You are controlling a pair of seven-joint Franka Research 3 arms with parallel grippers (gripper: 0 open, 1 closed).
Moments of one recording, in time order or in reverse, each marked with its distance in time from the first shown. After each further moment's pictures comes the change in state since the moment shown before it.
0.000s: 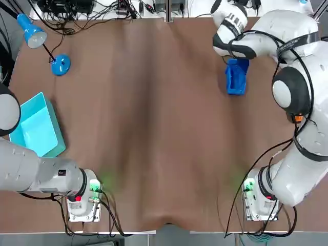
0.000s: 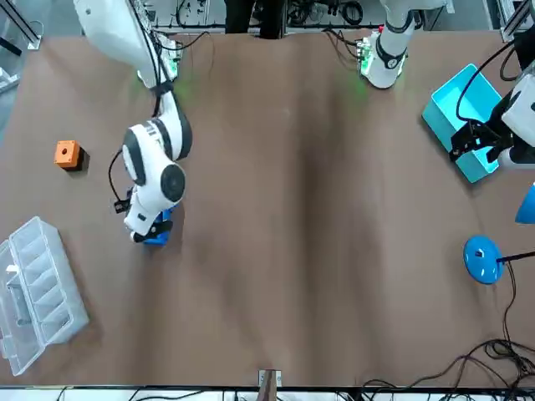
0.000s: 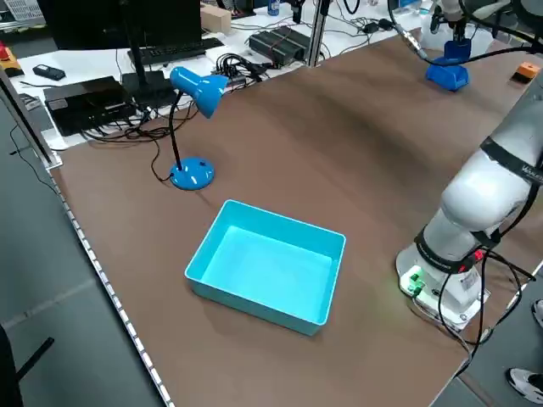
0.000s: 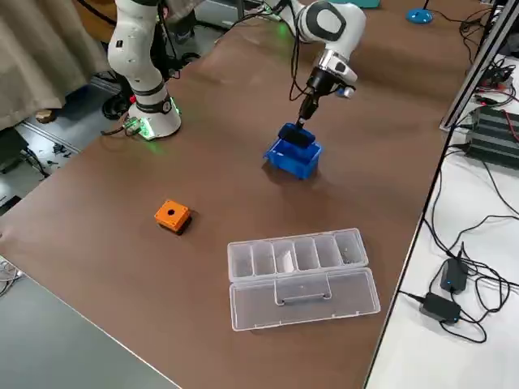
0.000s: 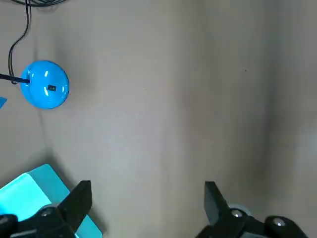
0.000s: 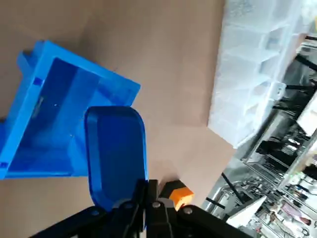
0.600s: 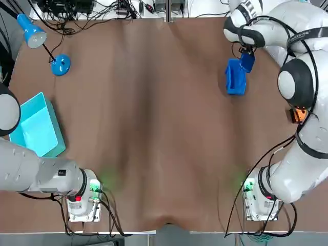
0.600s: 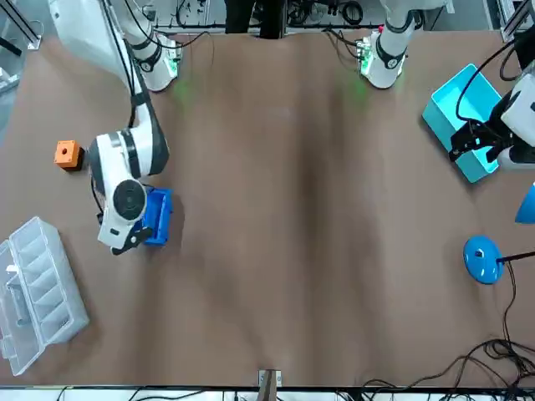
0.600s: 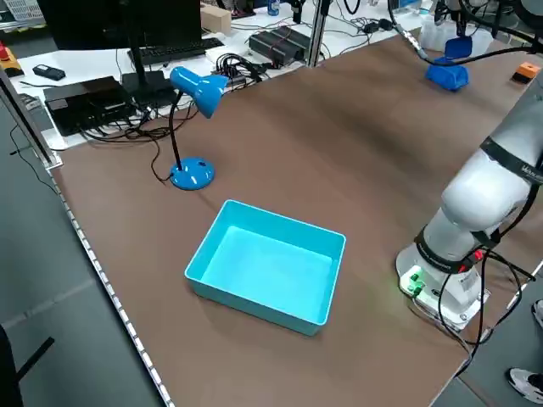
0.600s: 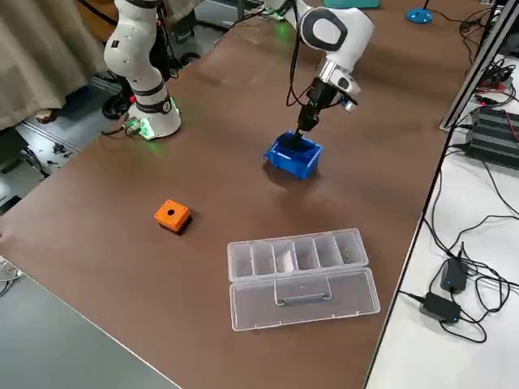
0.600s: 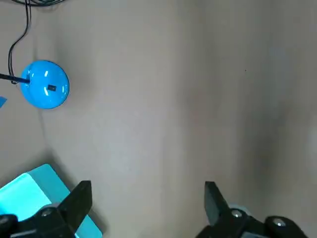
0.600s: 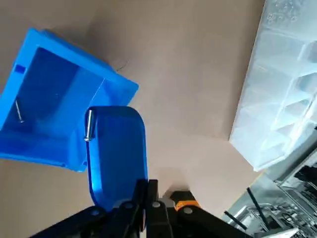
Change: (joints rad) left arm 0.000 -0.001 0.000 -0.001 0.000 0.000 0.000; right arm -0.125 0.000 -0.002 0.051 0.139 0.032 -0.272
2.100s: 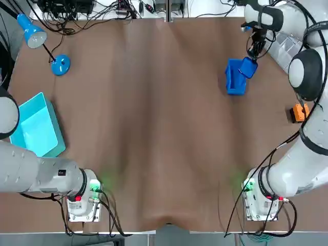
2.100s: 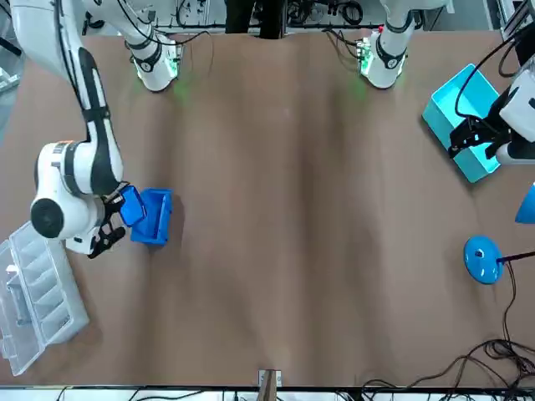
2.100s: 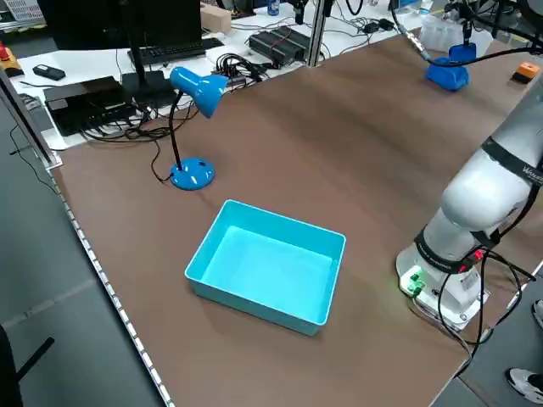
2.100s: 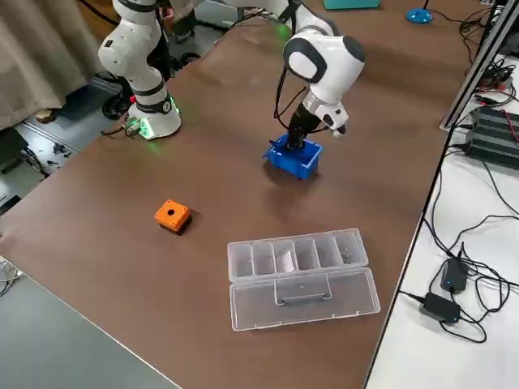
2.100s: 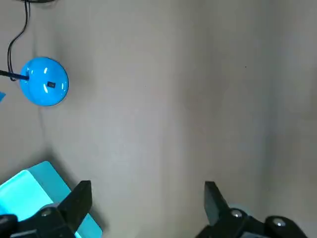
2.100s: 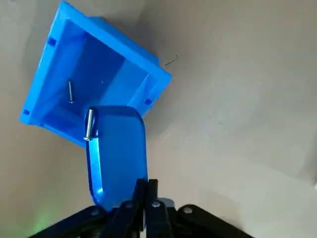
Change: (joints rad) left arm 0.000 -0.021 -0.001 -0.026 0.000 0.000 0.000; right arm -0.206 0.001 -0.001 0.002 0.377 0.036 -0.439
